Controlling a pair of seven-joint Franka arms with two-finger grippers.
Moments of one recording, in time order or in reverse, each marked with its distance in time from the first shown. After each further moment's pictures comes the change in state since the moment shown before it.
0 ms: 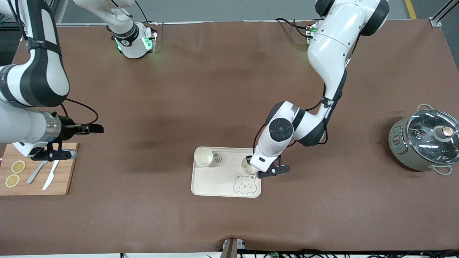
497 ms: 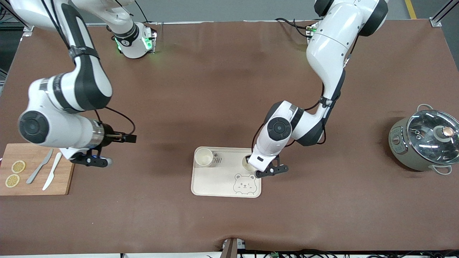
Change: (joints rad) left arm -0.003 0.001 0.003 0.013 0.000 0.003 0.000; right arm 0.150 0.080 0.005 0.000 0.044 0.151 0.292
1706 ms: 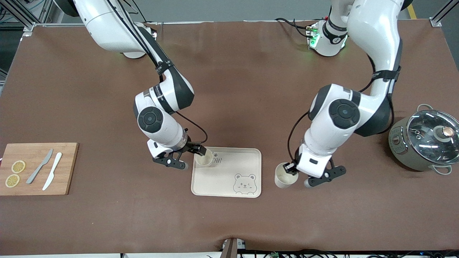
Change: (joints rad) left arm 0.172 -0.276 0.011 -0.039 0.000 -0.127 0.002; right arm 0.289 0.199 0.000 0.000 -0.003 0.454 0.330
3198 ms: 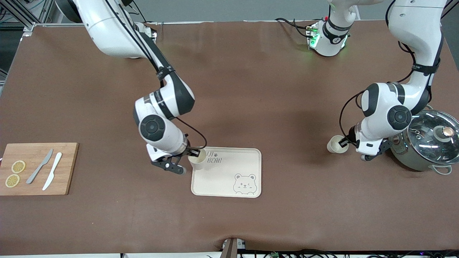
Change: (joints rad) left arm 0.332 -0.196 0.000 -0.700 0.000 0.181 0.147; right arm -0.028 0.034 -0.023 0.138 -0.006 -0.203 0.058
